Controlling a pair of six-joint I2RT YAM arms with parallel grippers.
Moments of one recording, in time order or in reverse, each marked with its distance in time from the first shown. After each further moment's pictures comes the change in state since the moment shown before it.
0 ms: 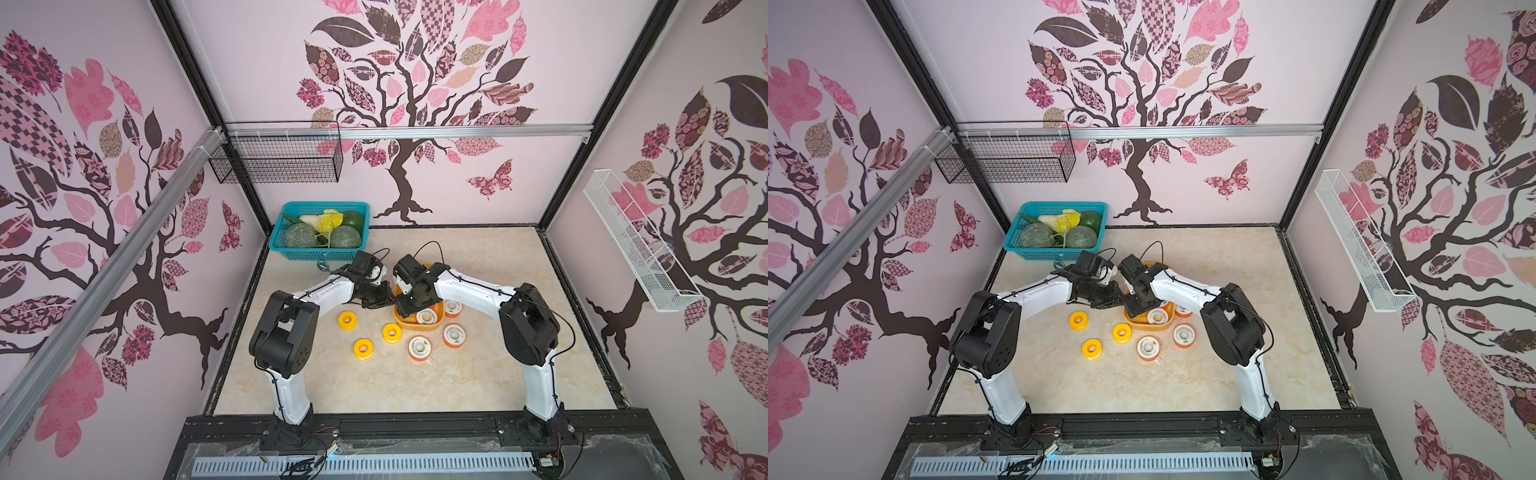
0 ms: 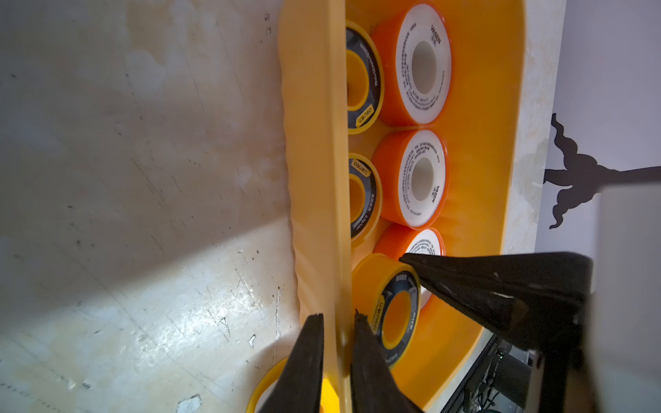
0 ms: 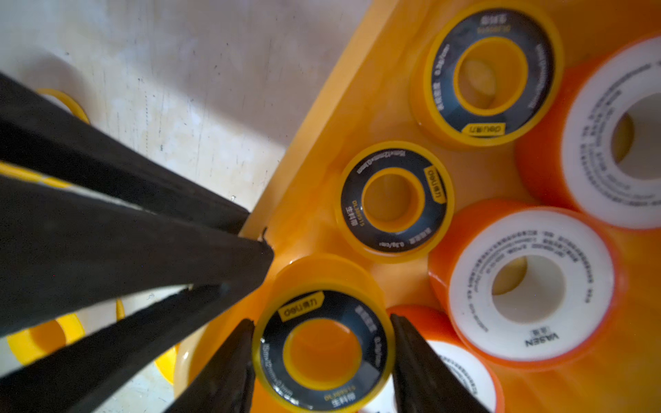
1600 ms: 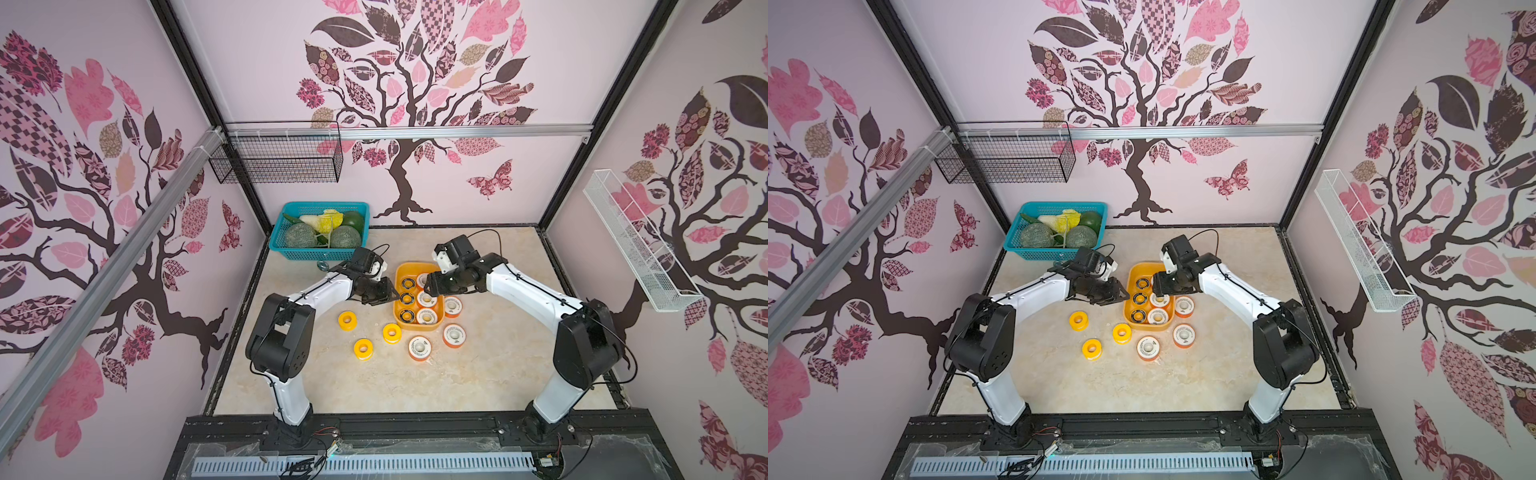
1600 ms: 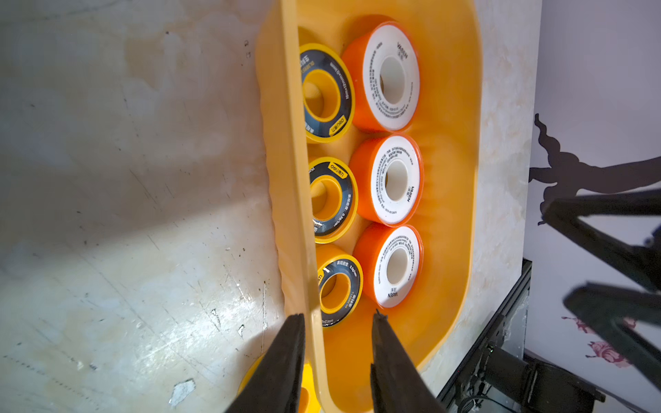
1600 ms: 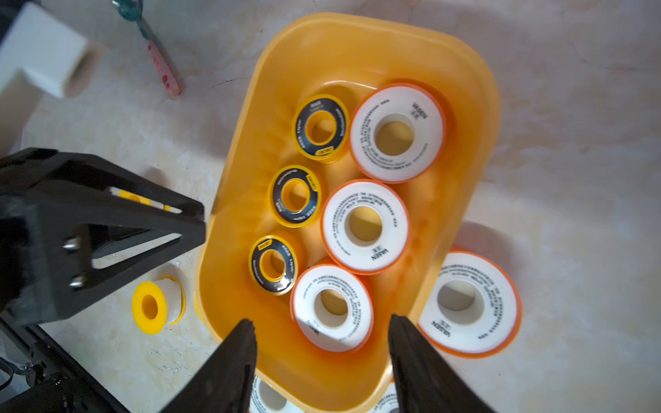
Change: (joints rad) left arm 0.000 -0.043 0.041 -0.054 0.006 0.023; right arm -0.274 -0.336 -0.240 0.101 -0.175 0.063
